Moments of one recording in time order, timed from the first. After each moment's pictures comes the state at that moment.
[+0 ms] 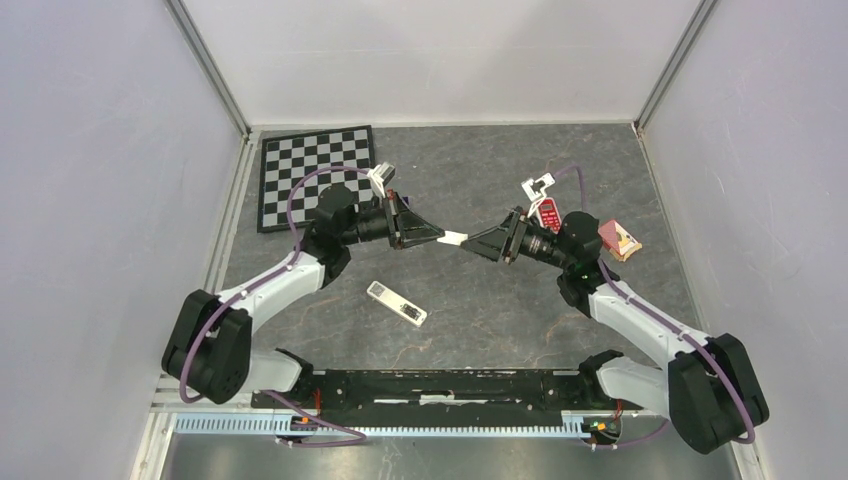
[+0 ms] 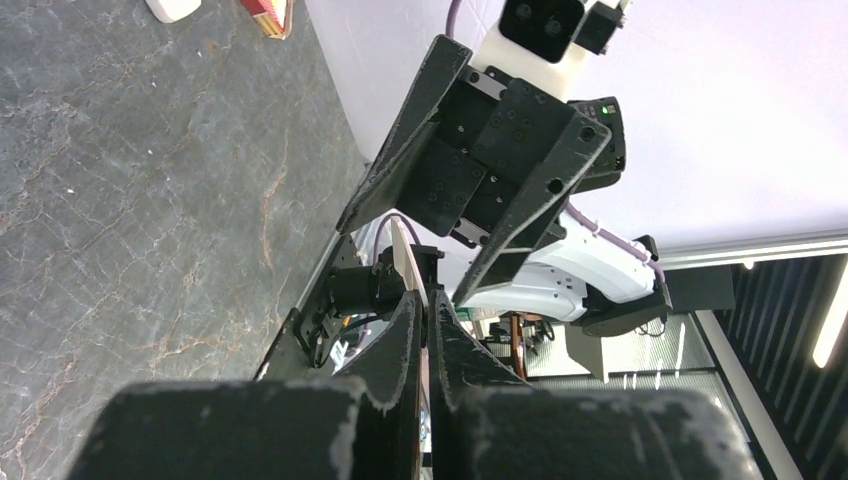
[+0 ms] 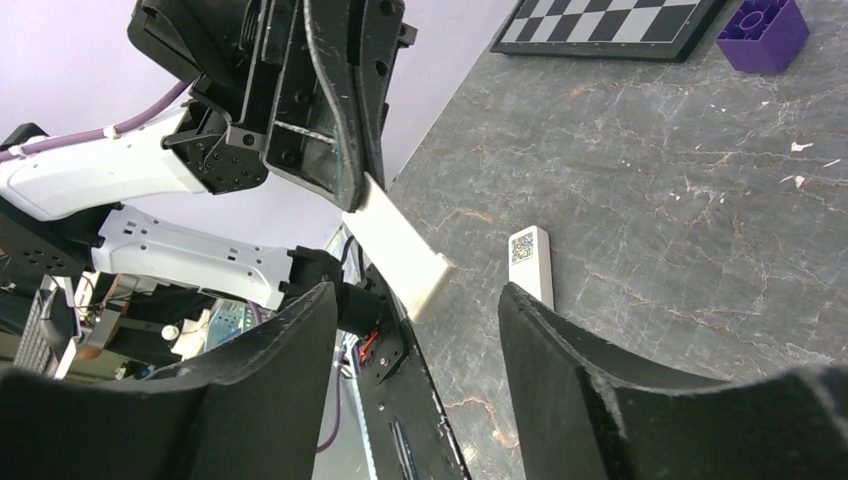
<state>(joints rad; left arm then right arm) -0.47 1.34 0.73 0.53 0.84 -1.20 0.41 1.11 0.51 0.59 -0.73 0.84</state>
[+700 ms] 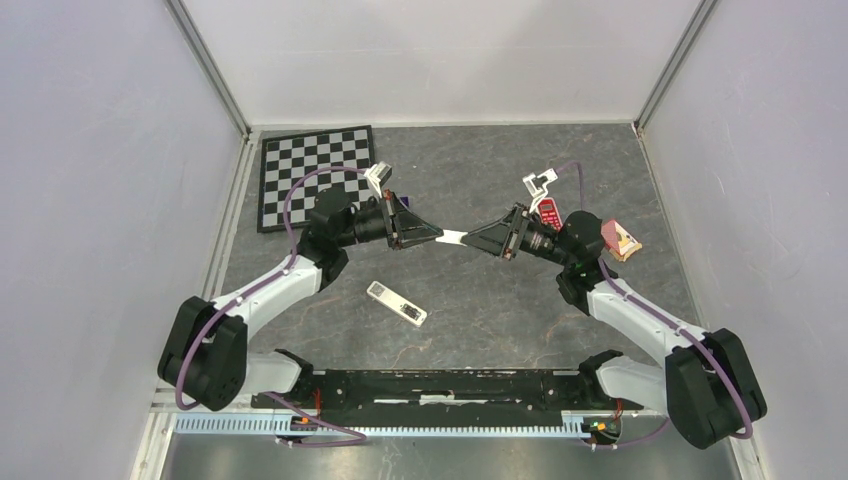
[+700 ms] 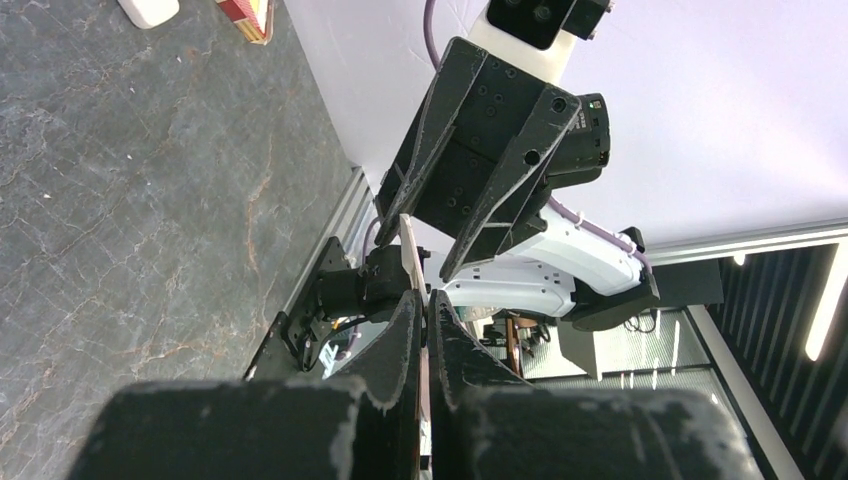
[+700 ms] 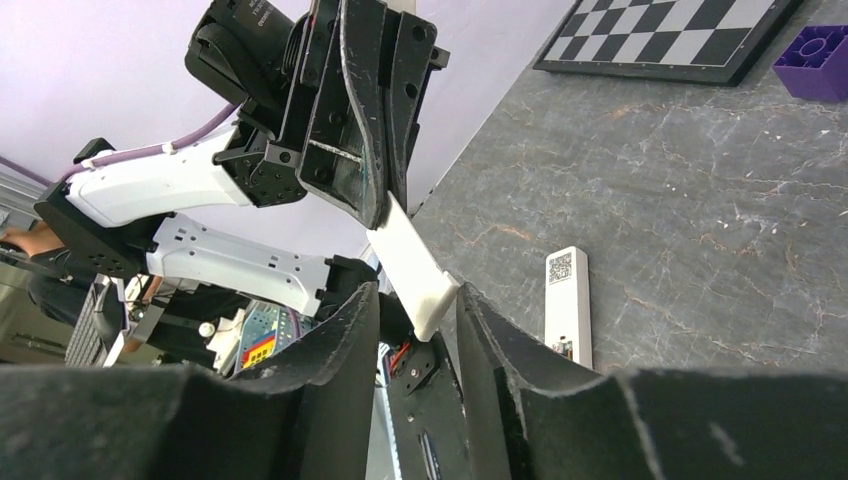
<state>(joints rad) -0.47 1.30 0.71 0.56 0.84 -1.23 0.42 1.14 0.52 0.70 -0.76 0.93</state>
